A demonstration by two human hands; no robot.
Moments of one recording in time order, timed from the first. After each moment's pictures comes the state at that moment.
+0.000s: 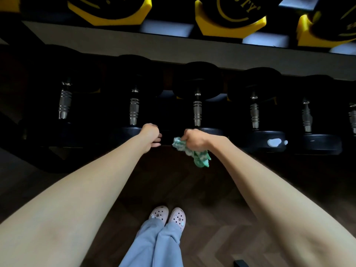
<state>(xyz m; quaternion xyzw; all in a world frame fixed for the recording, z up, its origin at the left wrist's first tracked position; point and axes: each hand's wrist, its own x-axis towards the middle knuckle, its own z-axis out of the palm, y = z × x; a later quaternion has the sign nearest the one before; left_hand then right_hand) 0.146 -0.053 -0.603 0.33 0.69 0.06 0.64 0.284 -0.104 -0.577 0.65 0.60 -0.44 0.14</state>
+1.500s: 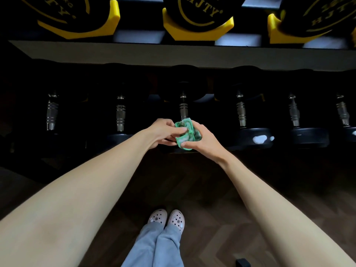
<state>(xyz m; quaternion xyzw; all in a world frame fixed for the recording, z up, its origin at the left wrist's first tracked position) 0.203 -0.060 -0.570 0.50 0.54 -0.02 0.68 0.334 -0.163 -0.568 0.68 0.44 -0.51 -0.29</state>
